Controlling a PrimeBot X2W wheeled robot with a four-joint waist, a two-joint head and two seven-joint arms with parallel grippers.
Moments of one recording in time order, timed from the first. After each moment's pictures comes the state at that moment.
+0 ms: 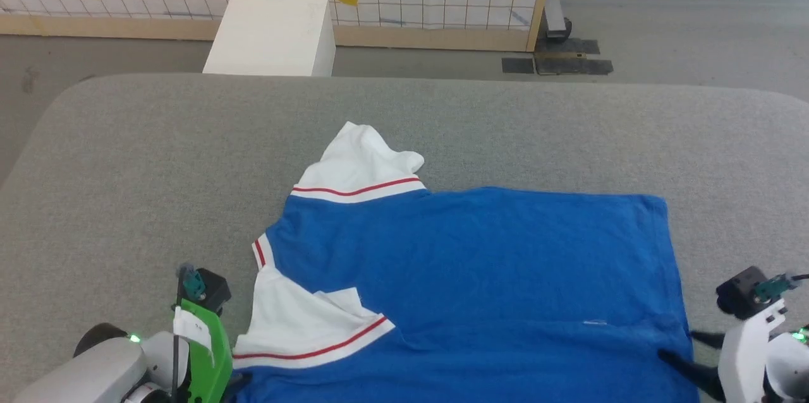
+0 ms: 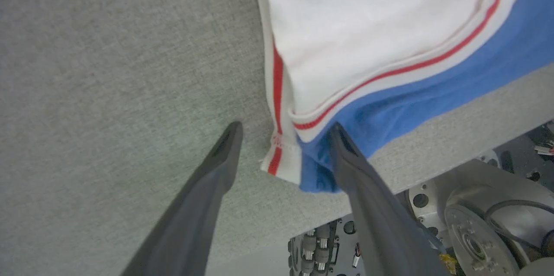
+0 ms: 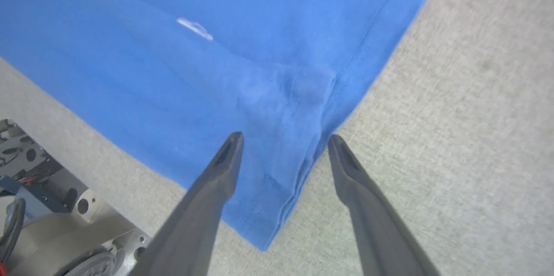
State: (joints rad) left arm -0.52 0.79 -1.14 0.32 -1.08 -0.08 0.51; right arm -0.43 -0.89 1.07 0.36 1.08 0.13 0.19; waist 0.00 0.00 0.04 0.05
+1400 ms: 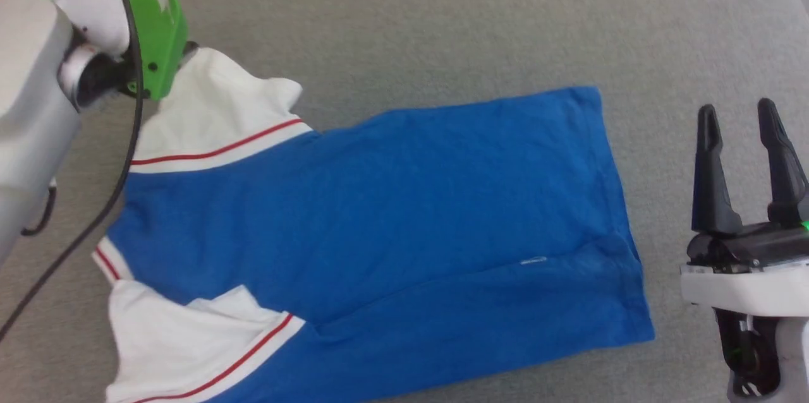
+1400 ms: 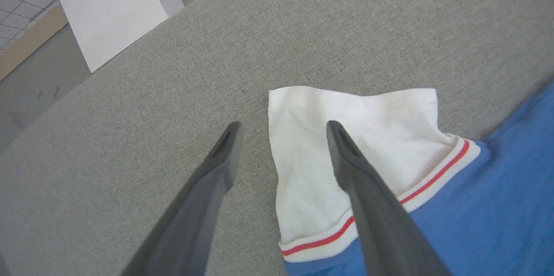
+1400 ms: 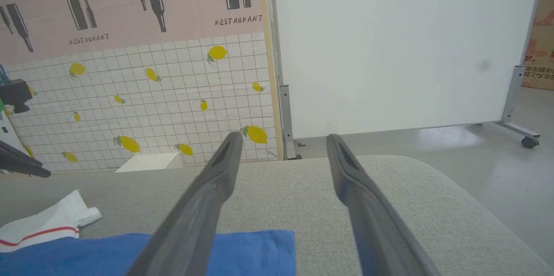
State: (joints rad) left arm -1.26 0.62 -1.00 0.65 -0.92 -0.11 0.74; right arm -0.12 -0.14 -0.04 -0.19 0.29 0.13 -0.26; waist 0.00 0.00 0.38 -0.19
